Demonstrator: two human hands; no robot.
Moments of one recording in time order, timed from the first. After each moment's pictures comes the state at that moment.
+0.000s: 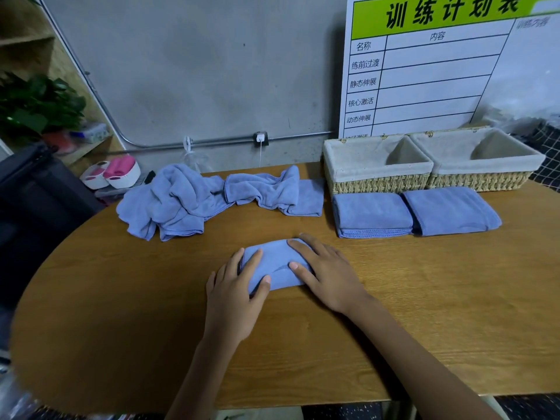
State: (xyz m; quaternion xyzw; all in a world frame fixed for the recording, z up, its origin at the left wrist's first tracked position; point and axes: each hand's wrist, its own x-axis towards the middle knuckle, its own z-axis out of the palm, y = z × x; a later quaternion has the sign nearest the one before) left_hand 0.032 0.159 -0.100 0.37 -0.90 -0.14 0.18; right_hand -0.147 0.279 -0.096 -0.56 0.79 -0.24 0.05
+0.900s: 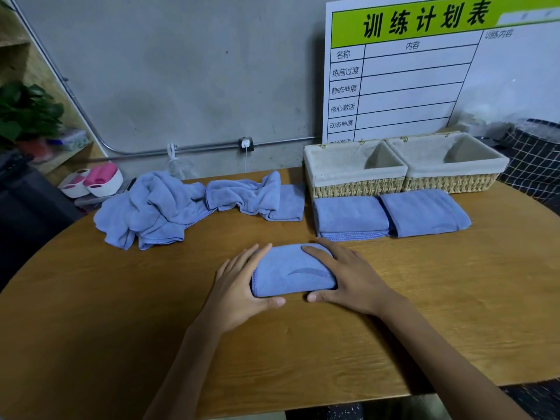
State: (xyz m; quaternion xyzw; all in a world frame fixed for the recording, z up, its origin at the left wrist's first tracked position) left_hand 0.001 0.151 -0.091 0.21 -0.94 -0.24 0.13; right_hand -0.204 0.337 -0.093 -0.59 0.78 -0.19 0.07
